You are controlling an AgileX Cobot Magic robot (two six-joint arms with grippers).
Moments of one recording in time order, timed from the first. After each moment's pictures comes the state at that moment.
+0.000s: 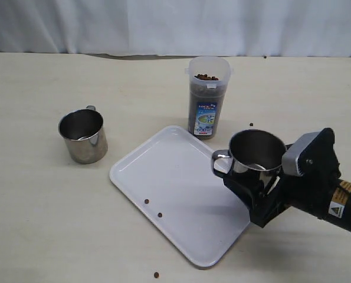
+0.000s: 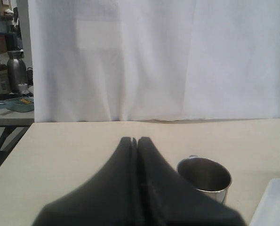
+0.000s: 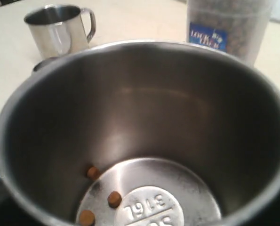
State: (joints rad) left arm -0.07 0.00 0.00 -0.13 0.11 0.13; right arm 0.28 1.72 -0.21 -0.66 -1.06 0.12
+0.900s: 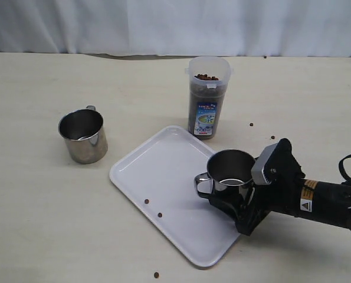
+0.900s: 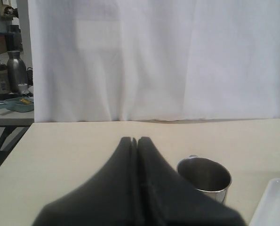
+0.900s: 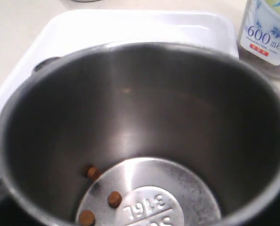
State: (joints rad) left arm -0.07 0.00 0.00 -0.13 0.11 0.13; right arm 0.28 2.01 -0.37 -0.82 -1.03 0.06
